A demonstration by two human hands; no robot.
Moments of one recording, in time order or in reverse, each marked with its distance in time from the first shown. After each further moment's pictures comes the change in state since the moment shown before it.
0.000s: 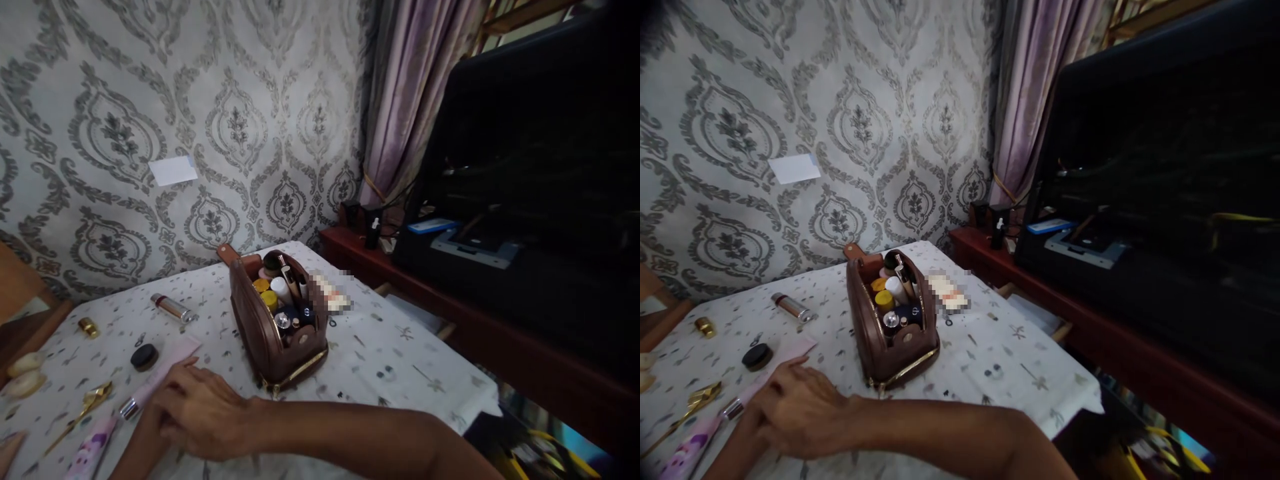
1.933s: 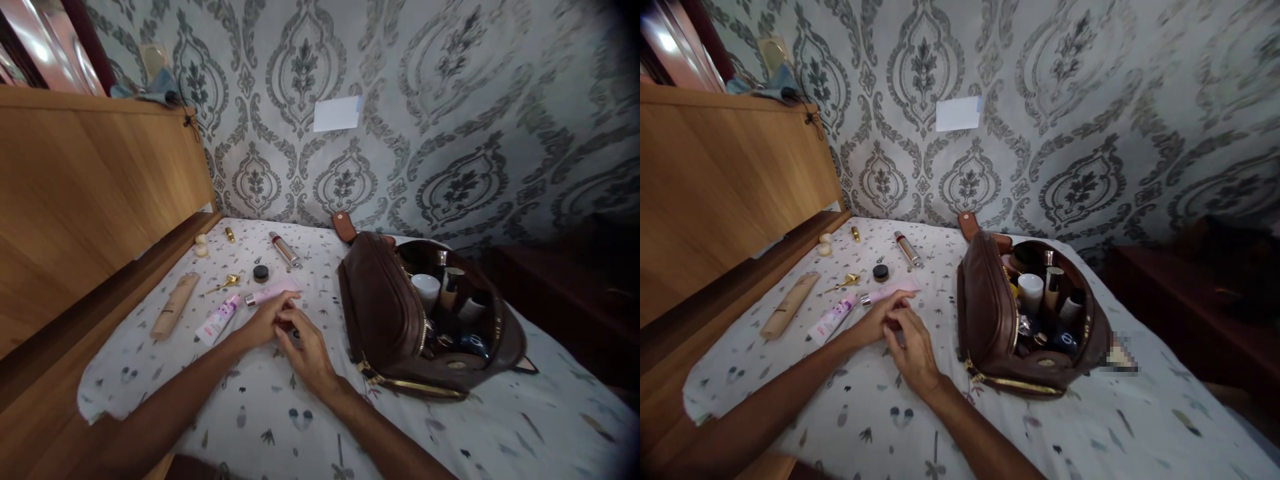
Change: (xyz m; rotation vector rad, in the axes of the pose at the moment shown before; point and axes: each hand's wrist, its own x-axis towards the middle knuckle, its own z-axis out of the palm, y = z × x) left_hand -0.004 0.011 -0.007 -0.102 -0.186 0.100; right_hand -0.010 0.007 0.055 0.573 0.321 0.056
